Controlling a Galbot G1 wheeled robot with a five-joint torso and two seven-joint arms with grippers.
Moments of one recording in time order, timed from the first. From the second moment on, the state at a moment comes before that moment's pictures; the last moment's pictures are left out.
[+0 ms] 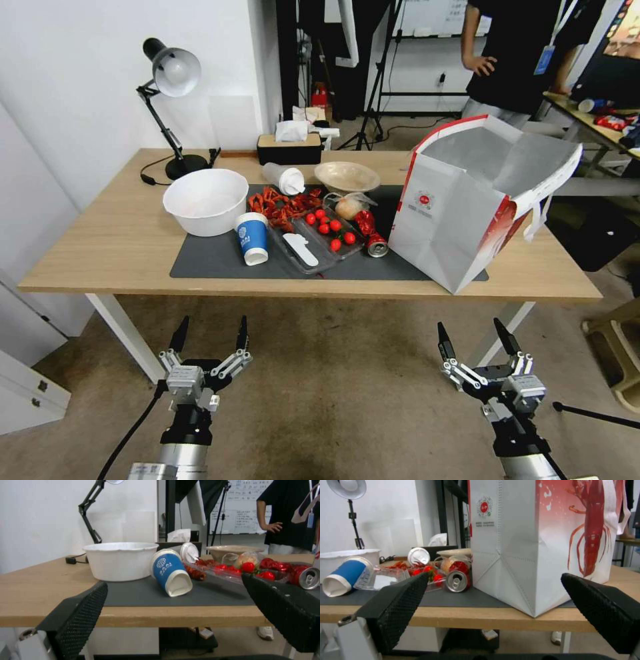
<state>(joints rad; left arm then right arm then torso) 1.90 -1.33 -0.41 -2.16 -0.12 -0.42 -0.18 -1.94 0.98 0.44 2.14 0.32 0.59 0.28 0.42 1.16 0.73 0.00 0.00</state>
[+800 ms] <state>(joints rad) 1.89 -1.33 -0.42 -2.15 -0.11 -0.43 -0.20 -1.94 0.98 0.43 2.13 0.32 0.58 0.28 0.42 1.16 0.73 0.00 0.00</state>
